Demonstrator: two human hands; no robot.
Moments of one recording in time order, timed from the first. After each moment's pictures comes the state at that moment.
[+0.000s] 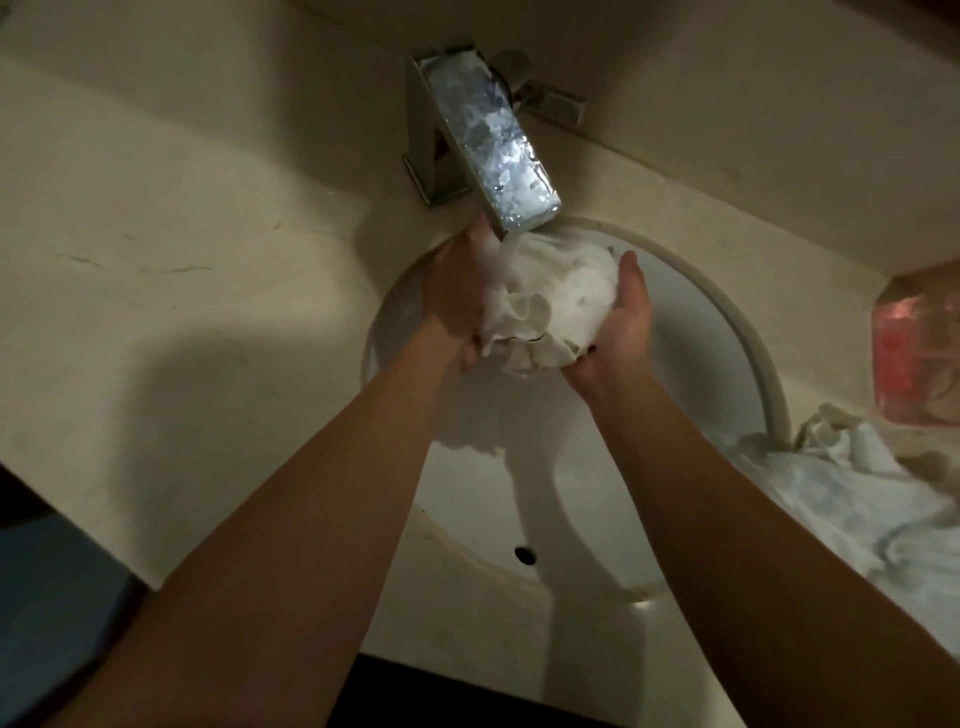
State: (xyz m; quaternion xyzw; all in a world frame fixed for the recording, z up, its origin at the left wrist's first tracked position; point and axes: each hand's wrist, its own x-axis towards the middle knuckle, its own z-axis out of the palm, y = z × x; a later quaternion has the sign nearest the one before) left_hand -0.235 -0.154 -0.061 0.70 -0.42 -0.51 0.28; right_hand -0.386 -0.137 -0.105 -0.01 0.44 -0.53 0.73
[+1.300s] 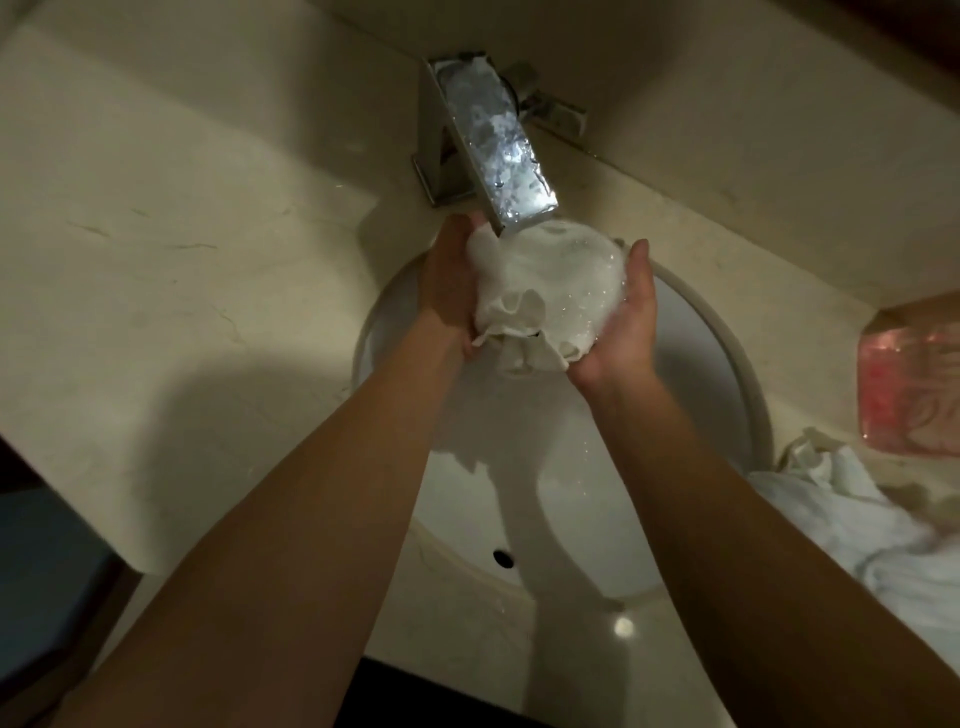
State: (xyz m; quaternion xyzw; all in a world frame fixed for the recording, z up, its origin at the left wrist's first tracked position) left_hand -0.241 -0.149 -0.060 0.55 -0.06 -0.66 0.50; right_hand -0.384 -0.135 -0.056 -0.03 0.47 -0.53 0.70
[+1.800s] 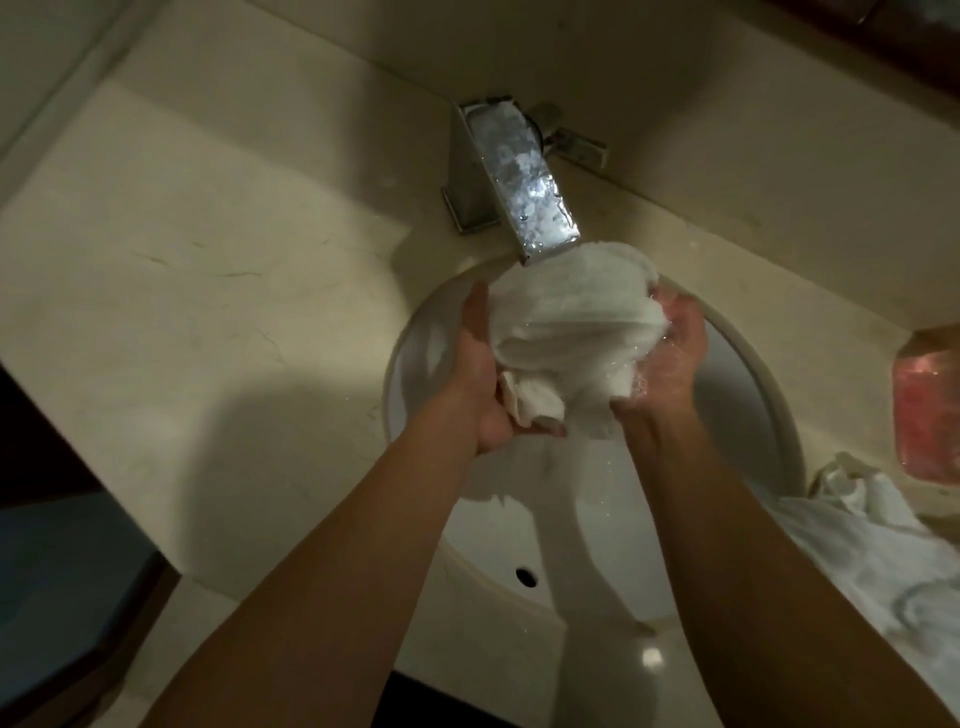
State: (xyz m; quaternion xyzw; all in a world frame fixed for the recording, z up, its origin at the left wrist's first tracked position) left_hand -0.243 -0.094 -0.051 0.48 0.08 -0.79 0.36; right_hand -0.392 -0.131 -0.032 -0.03 0.41 -0.57 0.71
